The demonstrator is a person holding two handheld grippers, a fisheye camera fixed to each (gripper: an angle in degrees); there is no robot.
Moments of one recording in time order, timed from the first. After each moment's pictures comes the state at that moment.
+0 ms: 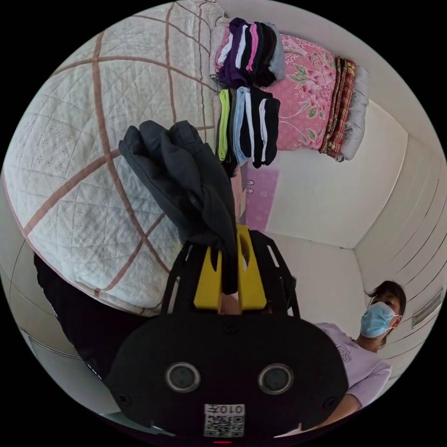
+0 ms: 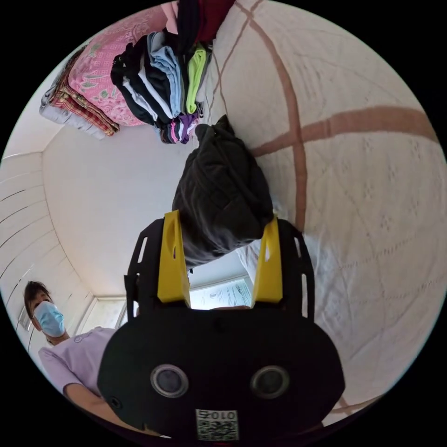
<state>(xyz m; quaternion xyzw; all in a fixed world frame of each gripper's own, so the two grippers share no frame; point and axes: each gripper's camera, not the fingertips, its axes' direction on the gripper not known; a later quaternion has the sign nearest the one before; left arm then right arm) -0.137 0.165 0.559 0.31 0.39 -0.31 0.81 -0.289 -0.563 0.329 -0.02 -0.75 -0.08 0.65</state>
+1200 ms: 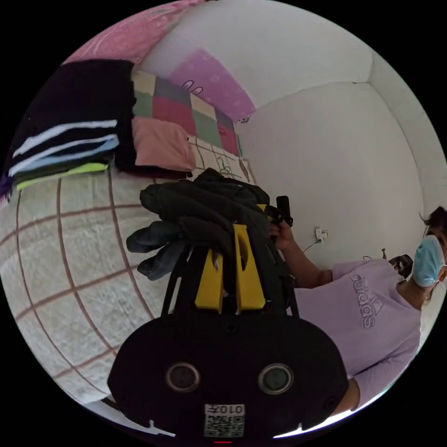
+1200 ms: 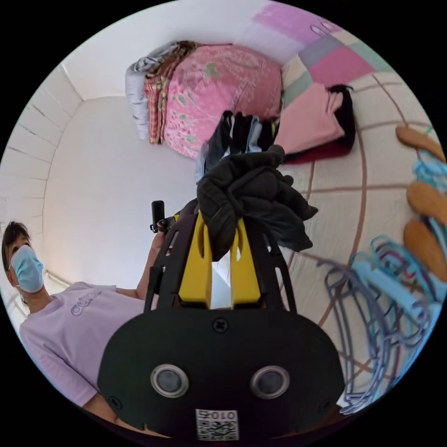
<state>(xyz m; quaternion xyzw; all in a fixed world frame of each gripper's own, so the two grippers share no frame) 0.040 -0.409 0.387 0.08 0.22 0.12 0.97 0.031 -0.517 0.119 0.24 -0.66 -0.06 0.71</state>
